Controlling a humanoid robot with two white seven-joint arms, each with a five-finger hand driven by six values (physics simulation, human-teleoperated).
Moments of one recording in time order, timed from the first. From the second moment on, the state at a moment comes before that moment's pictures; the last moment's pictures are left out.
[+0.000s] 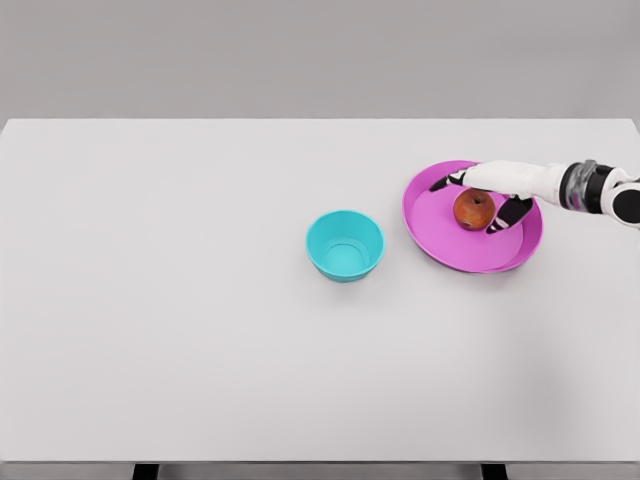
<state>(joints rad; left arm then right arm) 0.05 0.00 -0.29 -0.13 0.32 0.03 -0.61 -0.79 -0.66 0.73 -1.05 0.33 -0.46 0.61</state>
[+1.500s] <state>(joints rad) 0.05 0.00 -0.29 -0.13 0.32 0.03 -0.61 -0.64 -0.57 0.61 -1.60 0.33 -0.38 0.61</state>
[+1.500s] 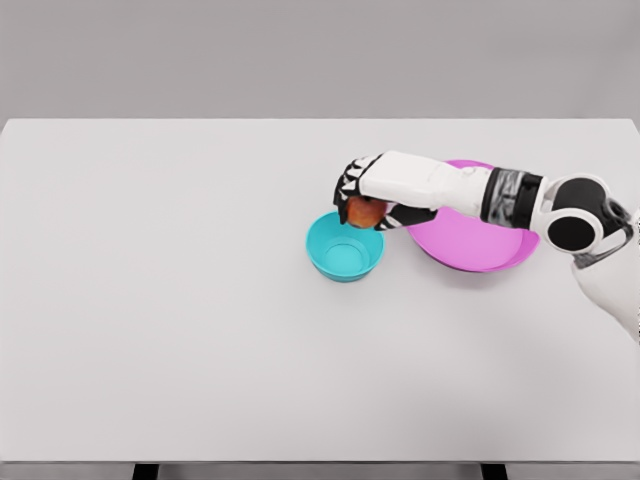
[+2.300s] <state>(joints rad) 0.05 0.00 -0.29 -0.13 0.32 0.03 -0.61 -0.63 -0.59 0.63 -1.67 0.33 -0.37 0.61</state>
